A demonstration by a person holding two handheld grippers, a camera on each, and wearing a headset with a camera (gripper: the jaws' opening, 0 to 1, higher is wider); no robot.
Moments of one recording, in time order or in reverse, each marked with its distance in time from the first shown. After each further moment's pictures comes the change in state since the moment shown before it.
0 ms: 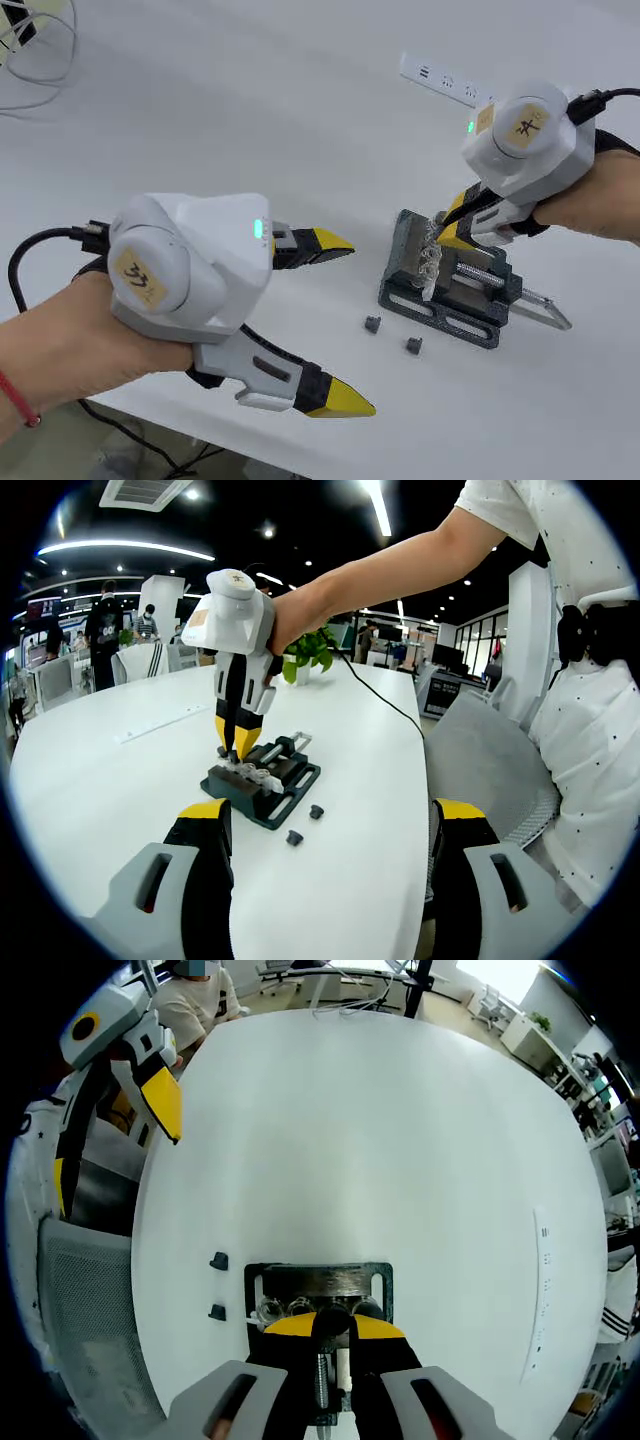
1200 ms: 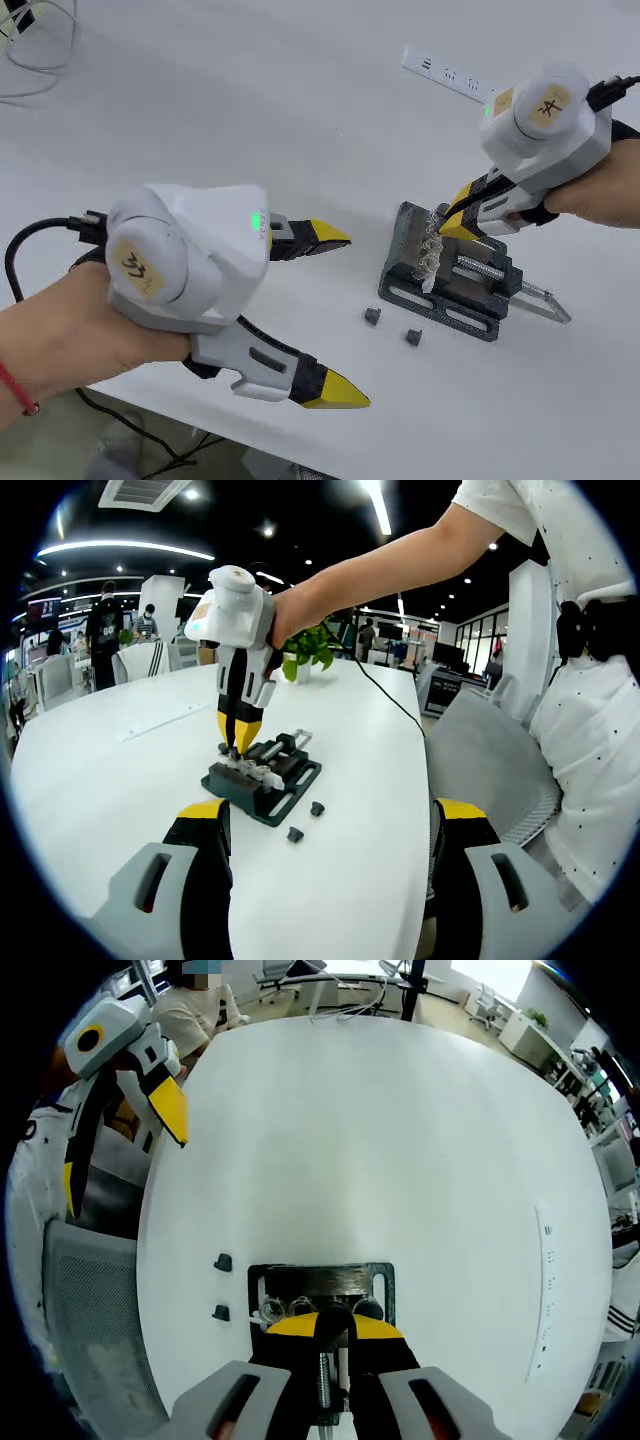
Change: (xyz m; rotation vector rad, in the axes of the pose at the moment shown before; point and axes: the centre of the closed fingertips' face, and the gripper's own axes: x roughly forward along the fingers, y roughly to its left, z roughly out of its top) left arm 0.000 -0.001 -0.002 0.003 0.003 0.004; right arm -0.002 0.000 -0.002 0.003 -0.008 0.019
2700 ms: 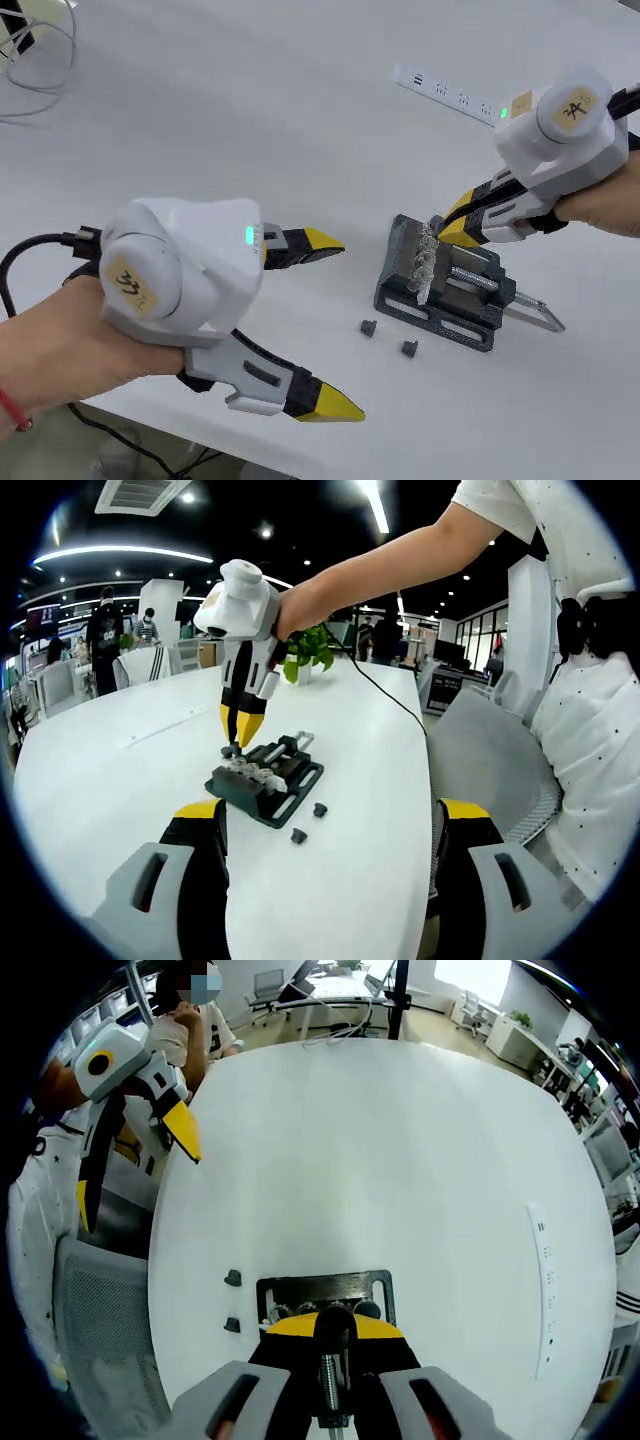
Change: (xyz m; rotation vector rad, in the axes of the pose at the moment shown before) left arm -0.003 0.001 0.004 0.022 0.004 0.009; right arm -0.014 0.001 0.006 0.072 -0.112 0.019
